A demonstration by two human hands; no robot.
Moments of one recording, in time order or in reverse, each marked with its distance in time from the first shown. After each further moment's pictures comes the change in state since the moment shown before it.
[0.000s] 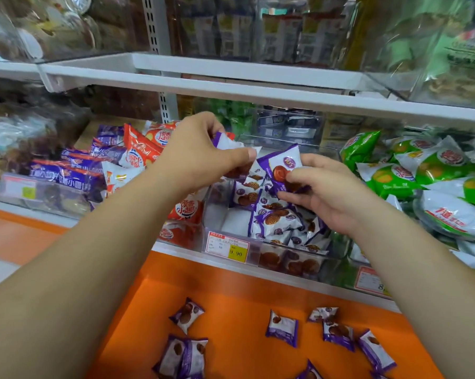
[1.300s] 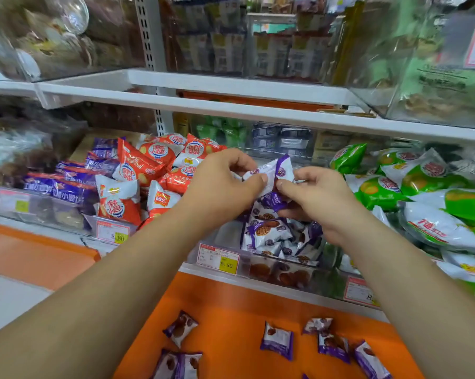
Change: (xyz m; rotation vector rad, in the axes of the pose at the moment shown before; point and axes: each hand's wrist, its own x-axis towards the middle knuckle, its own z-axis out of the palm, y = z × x) left_hand -0.012 0.006 0.049 -0.168 -0.061 0.017; right_hand -0.002 0.002 -0.012 -0.220 0.098 -0.111
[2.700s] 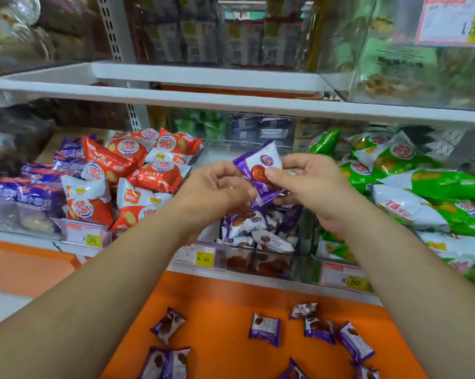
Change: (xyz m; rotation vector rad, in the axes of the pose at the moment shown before) left_hand -0.006 -0.013 0.033 -0.506 -0.308 -0.218; right_hand -0.010 -0.002 -0.036 -0.054 -0.065 -0.099
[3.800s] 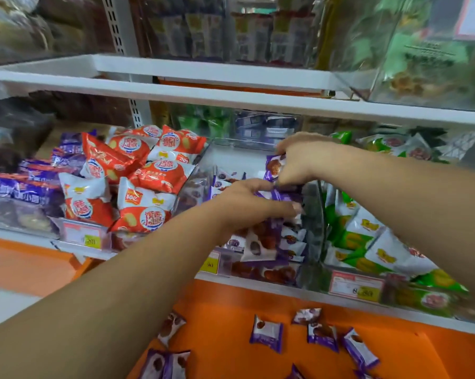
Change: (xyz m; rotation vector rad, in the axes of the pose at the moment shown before) left_hand 0.026 -0.002 0.025 0.333 -0.098 -0.347; right_hand 0.076 -0.046 0.013 -1.494 -0.224 0.061
